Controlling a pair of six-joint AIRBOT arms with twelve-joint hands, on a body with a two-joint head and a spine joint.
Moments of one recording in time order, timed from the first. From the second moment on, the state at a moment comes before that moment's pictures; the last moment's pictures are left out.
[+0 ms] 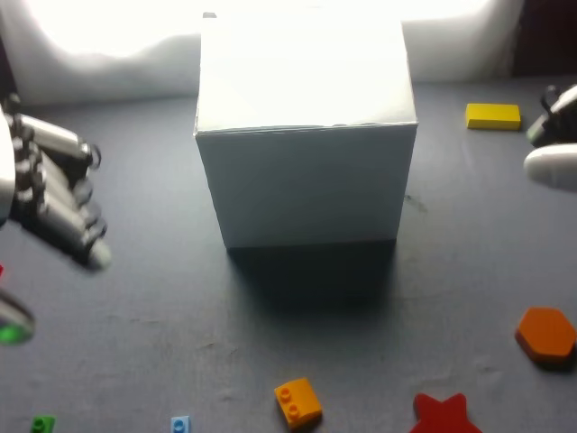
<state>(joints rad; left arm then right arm) 0.17 -0.64 1.20 1.83 -0.93 -0.42 -0.29 -0.65 0.85 0.26 0.40 -1.14</state>
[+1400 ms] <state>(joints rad) 0.17 -0.47 1.16 1.77 -0.99 -0.47 -0.31 -0.65 0.82 0.20 0.41 -1.14</state>
